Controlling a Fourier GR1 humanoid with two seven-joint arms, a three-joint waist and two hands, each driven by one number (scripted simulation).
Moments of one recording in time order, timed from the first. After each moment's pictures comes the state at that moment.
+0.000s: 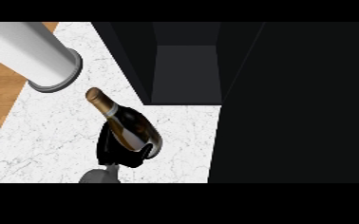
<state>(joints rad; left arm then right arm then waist) -0.08 0.00 -0.16 -1.16 0.48 -0.09 -0.48 -0.10 -0.03 0.10 -2.46 -0.10 0.10 0.62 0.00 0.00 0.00</state>
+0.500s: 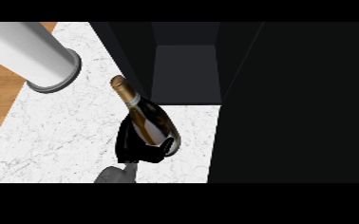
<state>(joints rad) -0.13 0.00 -0.36 -1.19 0.65 0.16 -0.49 -0.10 -0.03 0.10 -2.45 -0.10 0.10 0.60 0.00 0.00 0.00</state>
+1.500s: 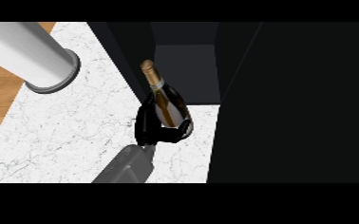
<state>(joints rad) -0.40 0.00 -0.52 -0.86 0.91 0.26 -0.71 -0.10 -0.04 0.05 -2.42 -0.15 0.13 0.58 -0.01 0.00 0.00</state>
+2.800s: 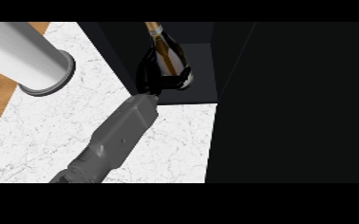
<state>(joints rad) -0.90 0.00 -0.41 -0.38 1.12 0.25 -0.69 -0.06 -0.04 0.05 -2.38 -0.18 0.16 0.49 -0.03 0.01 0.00</state>
